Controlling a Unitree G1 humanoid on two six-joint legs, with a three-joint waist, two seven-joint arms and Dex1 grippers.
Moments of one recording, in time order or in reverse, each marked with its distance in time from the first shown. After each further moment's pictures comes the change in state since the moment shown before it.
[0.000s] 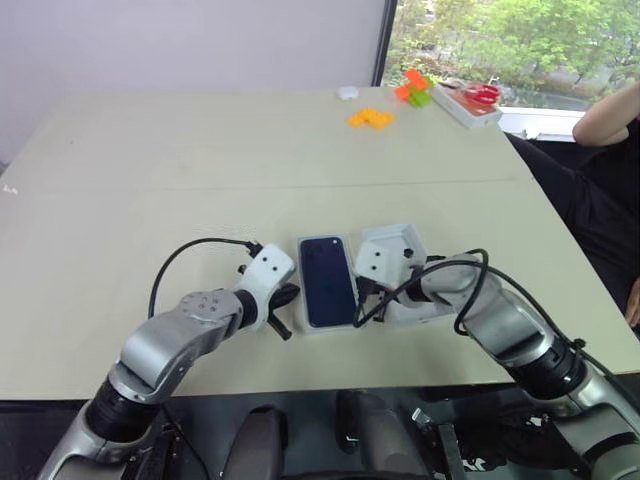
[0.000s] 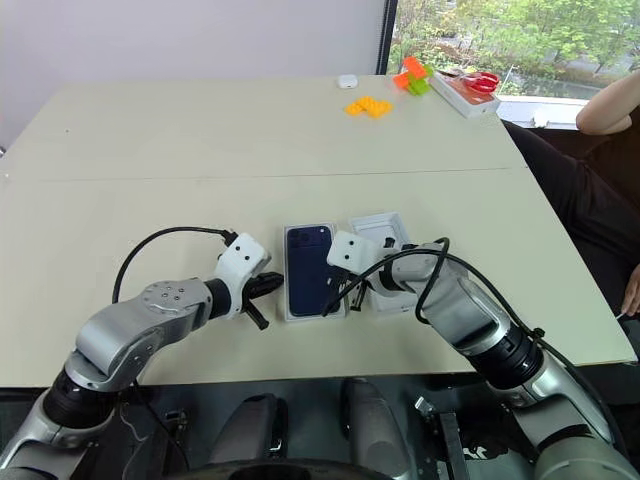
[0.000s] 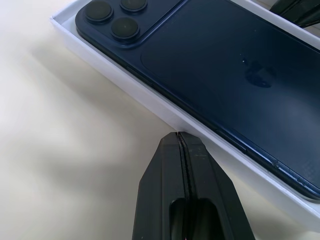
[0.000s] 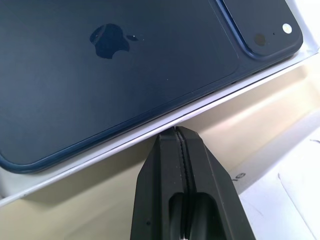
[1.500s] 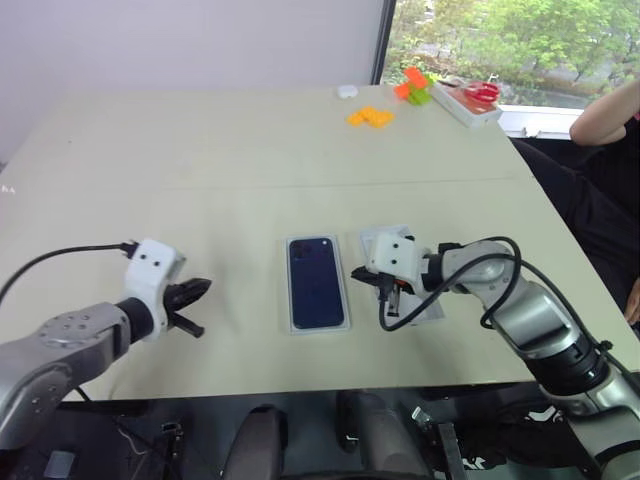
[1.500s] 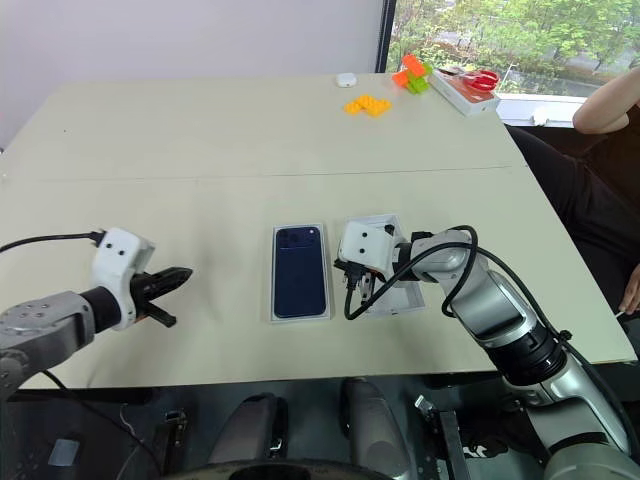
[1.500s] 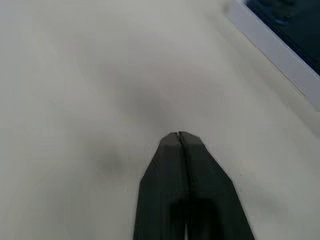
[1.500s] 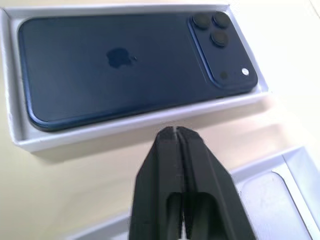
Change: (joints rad) left arm 0.371 0.440 0.415 -0.047 -0.464 -0.265 0.131; right arm 0.029 -0.042 -0.126 0.056 0.079 -0.319 0.120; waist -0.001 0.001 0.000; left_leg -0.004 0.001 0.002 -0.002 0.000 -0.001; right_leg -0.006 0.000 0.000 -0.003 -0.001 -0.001
